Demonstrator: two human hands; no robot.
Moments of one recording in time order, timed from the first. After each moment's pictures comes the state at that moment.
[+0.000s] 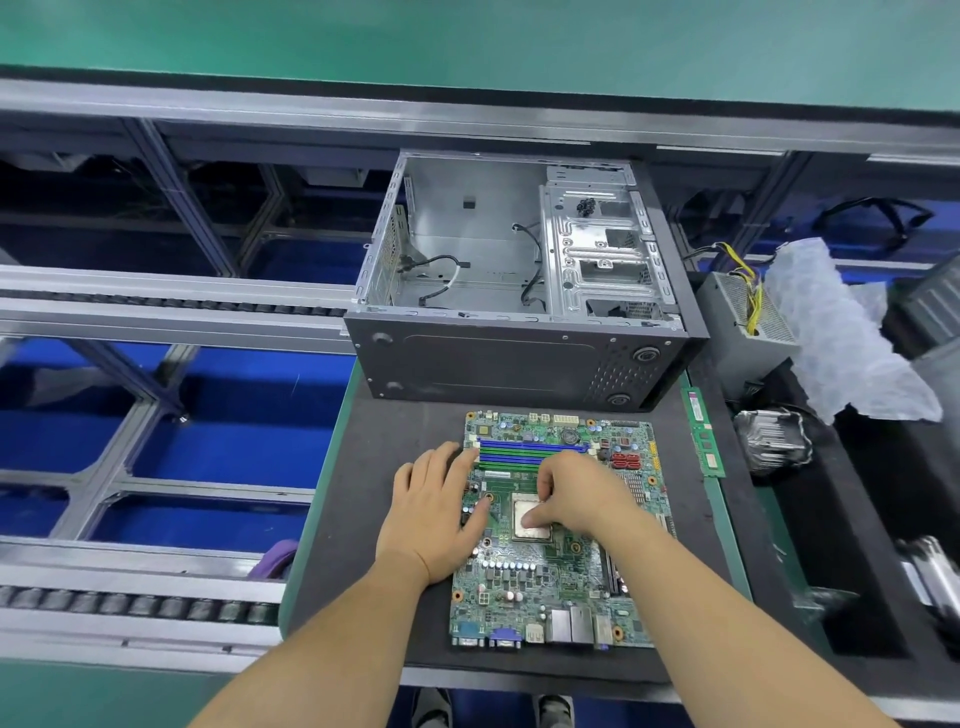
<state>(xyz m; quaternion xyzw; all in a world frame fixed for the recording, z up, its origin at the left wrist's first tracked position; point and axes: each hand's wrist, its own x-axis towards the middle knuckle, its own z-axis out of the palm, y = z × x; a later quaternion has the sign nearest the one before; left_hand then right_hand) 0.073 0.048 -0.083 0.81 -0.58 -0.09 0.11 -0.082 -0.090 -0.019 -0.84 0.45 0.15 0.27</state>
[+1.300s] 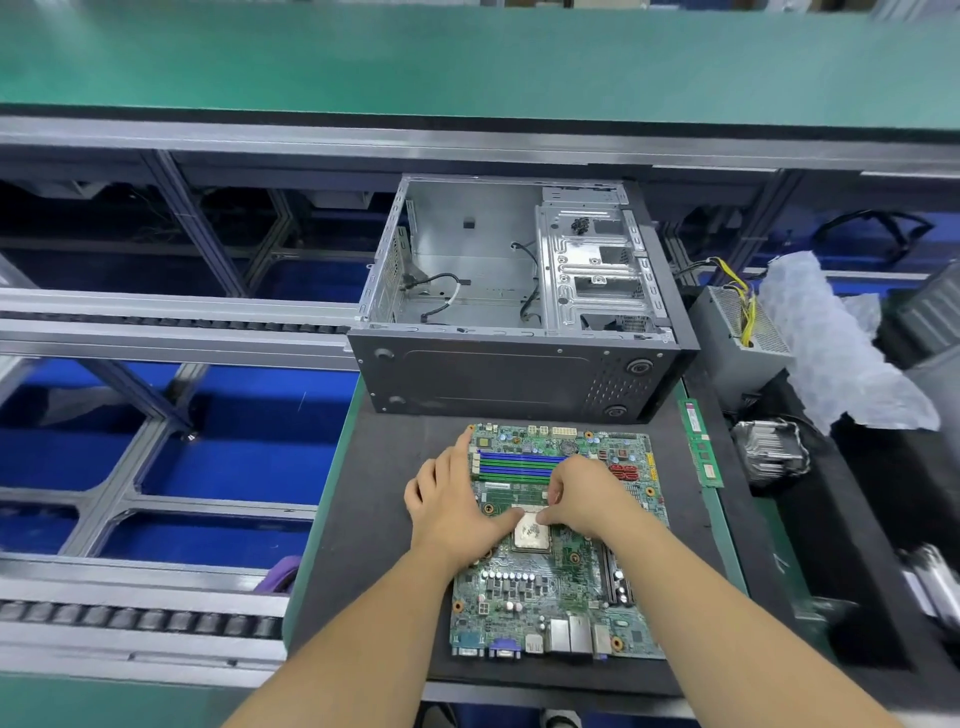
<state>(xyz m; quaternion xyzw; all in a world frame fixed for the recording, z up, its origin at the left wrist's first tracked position) 0.052 0.017 -0.075 0.86 -0.43 -0.19 0.22 -0.086 -0.096 -0.010 -0.82 0.46 0.14 0.29</state>
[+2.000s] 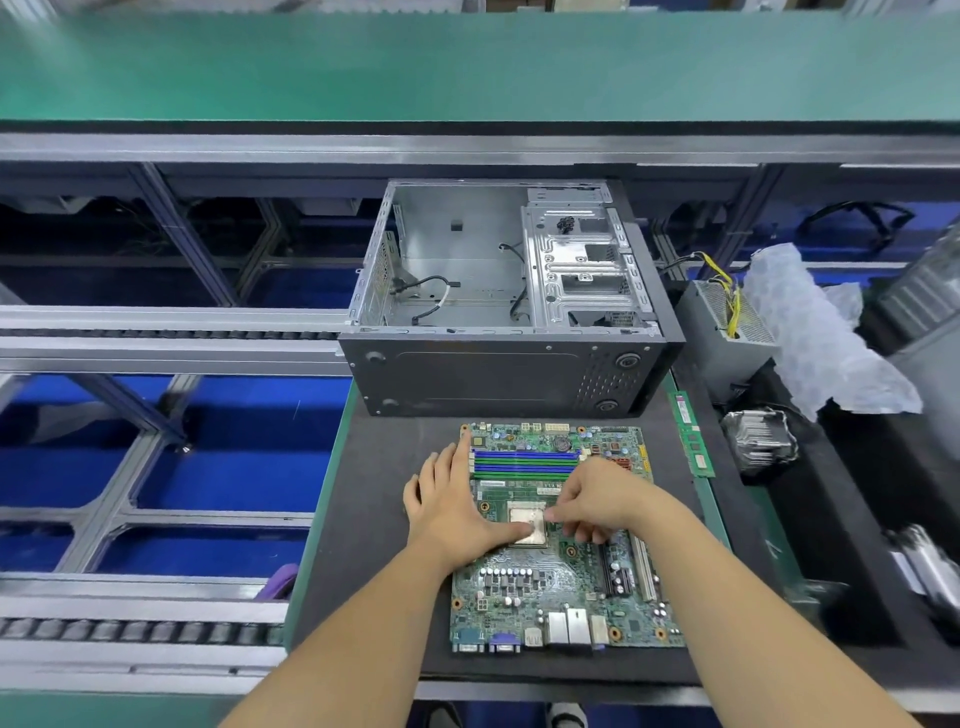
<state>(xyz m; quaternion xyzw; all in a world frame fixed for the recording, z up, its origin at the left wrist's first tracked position) 0.054 0.017 -0.077 0.85 -0.44 -0.21 0.19 -0.117 -0.106 -0.001 -0.73 0.46 0.16 0.49</state>
